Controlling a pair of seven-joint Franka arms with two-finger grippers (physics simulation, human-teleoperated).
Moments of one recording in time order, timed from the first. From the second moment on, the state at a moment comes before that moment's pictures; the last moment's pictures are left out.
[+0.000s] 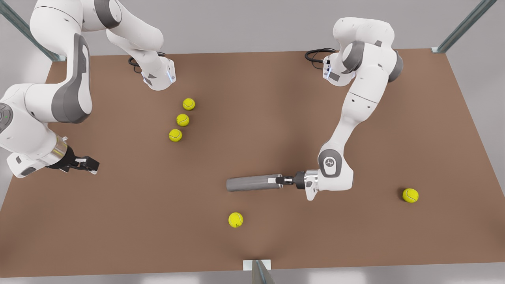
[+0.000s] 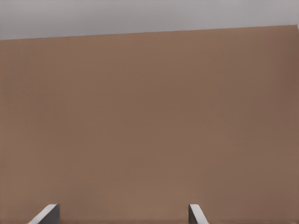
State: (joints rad) left arm -0.17 0.89 -0.25 -1.41 -1.25 2.10 0.41; right arm -0.22 0.33 0.24 -1.29 -0.14 1.67 0.10
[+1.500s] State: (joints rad) left arm -0.14 0.64 -0.09 -1.41 -0.72 1.91 0.13; right arm -0.22 0.33 0.24 -1.29 -0.14 1.67 0.10
